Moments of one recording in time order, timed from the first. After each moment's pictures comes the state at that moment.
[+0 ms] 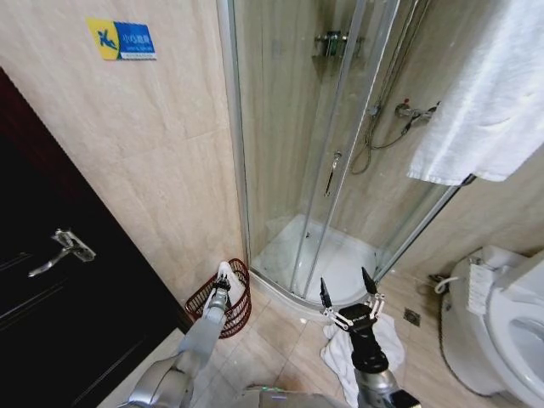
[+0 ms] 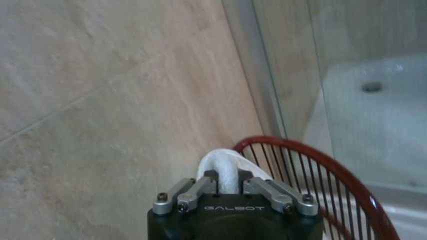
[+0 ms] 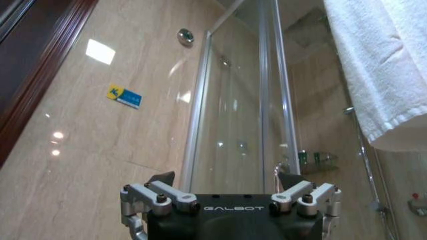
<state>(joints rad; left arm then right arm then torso) 0.70 -1.46 -0.36 -0.38 0.21 -0.41 -0.22 -1.84 1.57 0.54 2.15 0.18 0.82 -0.42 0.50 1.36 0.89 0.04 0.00</state>
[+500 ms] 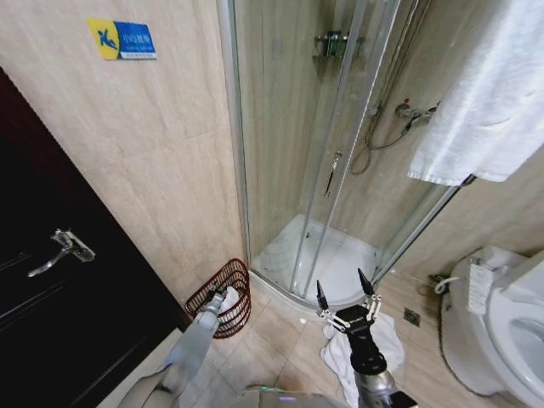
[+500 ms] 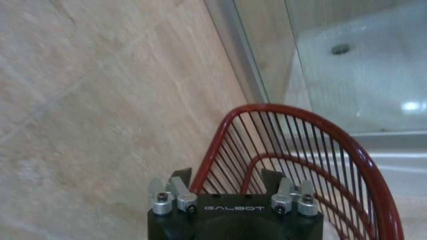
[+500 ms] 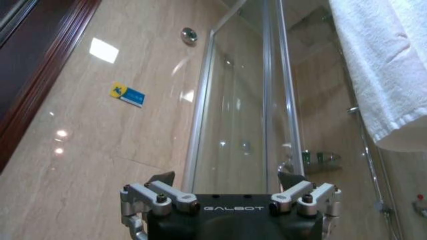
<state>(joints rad) 0.84 -1.36 -0.33 -0.64 0.21 -0.21 -0.09 -1.83 1.57 0.54 2.14 0.17 0.82 -0.42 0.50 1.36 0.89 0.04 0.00</state>
